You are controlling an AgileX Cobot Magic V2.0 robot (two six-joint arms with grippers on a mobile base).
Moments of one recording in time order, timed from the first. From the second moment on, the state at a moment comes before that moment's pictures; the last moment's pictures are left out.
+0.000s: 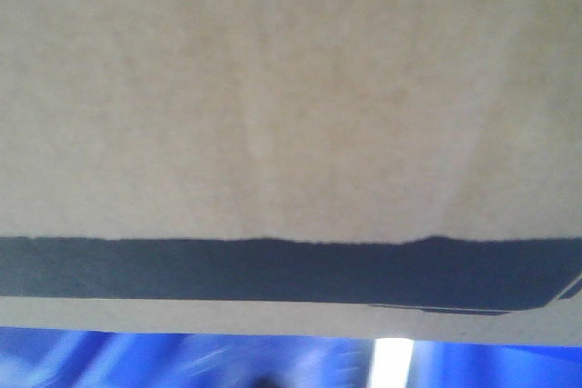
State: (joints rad) left arm -0.98 0.60 -1.03 0.54 1.26 -0.89; right arm 0.20 0.63 -1.11 0.27 1.20 -0.01
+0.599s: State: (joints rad) left arm -0.98 0.60 -1.03 0.54 1.26 -0.89; right arm 0.20 0.63 -1.11 0.27 1.20 -0.01
